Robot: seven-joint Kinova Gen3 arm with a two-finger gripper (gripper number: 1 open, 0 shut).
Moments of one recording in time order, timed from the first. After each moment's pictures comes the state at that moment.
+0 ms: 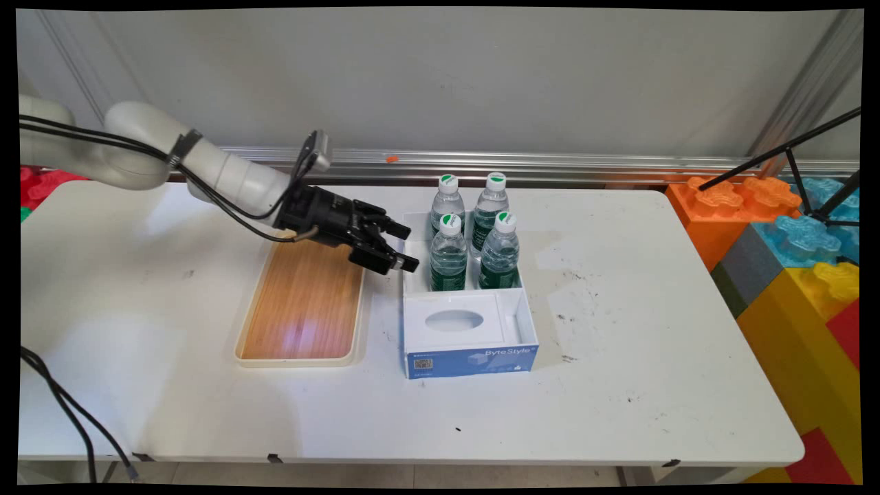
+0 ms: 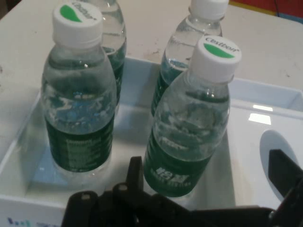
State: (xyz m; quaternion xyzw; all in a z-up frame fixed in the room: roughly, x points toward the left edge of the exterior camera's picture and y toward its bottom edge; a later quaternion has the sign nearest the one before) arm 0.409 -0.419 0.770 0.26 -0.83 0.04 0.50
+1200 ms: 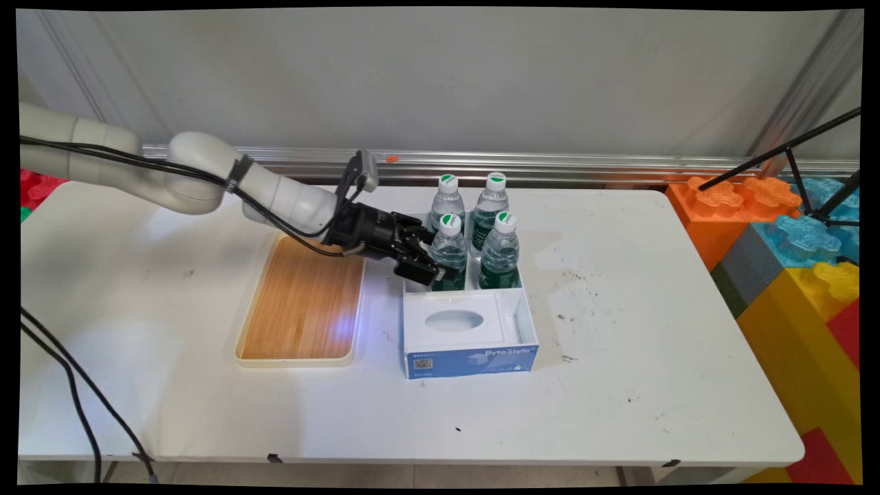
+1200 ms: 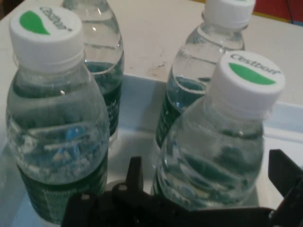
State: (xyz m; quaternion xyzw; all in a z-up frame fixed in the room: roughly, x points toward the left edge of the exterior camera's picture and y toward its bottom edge) arm 0.356 -0.440 0.735 0.26 -0.82 0.05 0.51
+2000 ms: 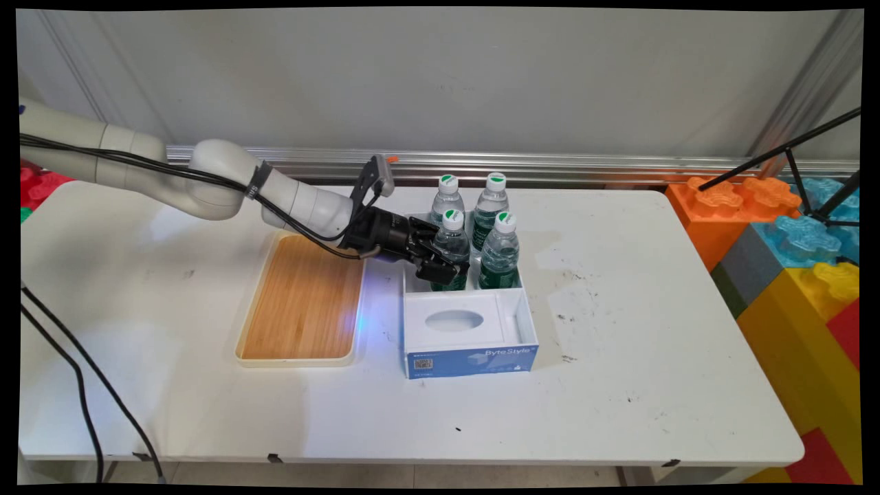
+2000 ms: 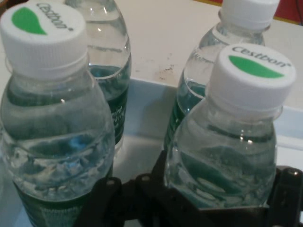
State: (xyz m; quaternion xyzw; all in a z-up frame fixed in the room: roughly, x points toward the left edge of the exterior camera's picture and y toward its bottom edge) arm 0.343 -0.449 0.719 0.27 -0.82 0.05 0.50
